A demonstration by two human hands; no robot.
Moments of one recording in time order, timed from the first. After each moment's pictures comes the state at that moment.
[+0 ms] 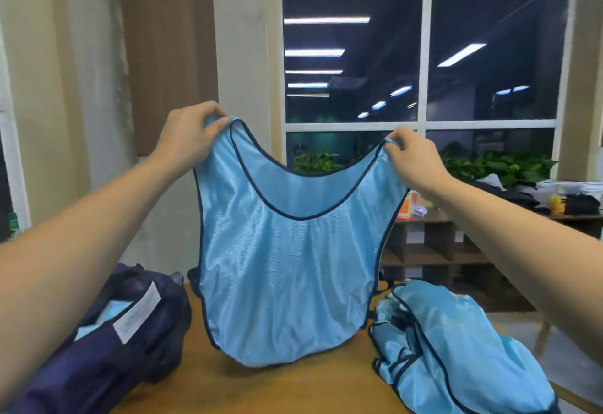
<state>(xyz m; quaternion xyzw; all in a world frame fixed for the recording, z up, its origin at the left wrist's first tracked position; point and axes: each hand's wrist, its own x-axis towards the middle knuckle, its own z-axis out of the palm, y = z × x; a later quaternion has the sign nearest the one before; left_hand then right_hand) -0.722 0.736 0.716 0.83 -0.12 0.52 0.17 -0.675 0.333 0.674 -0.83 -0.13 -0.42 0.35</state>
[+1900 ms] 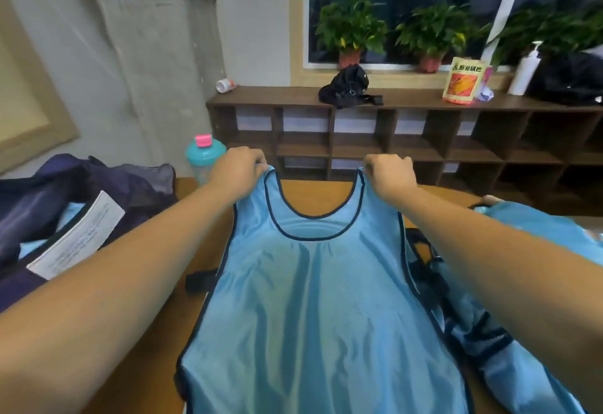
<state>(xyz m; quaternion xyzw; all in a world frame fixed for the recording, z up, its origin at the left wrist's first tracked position) -0.473 0.765 0.396 0.97 0.01 0.19 0.13 -0.392 0.444 0.366 -0.97 -0.10 -0.19 0.07</state>
